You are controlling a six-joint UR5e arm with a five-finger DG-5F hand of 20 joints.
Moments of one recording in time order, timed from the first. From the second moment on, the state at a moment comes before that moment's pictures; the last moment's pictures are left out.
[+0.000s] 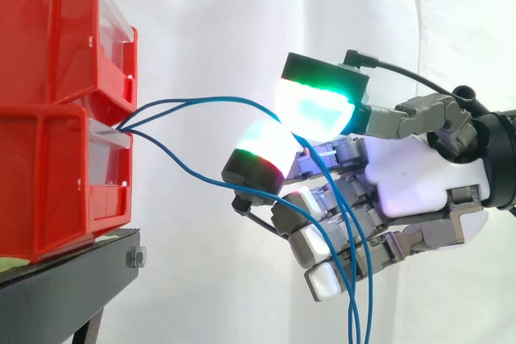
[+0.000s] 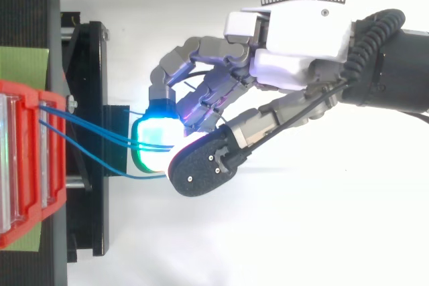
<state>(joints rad) 0.13 -2.29 -1.11 -3.03 -1.38 0.13</state>
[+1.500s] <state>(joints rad) 0.14 -2.29 -1.11 -3.03 -1.38 0.14</state>
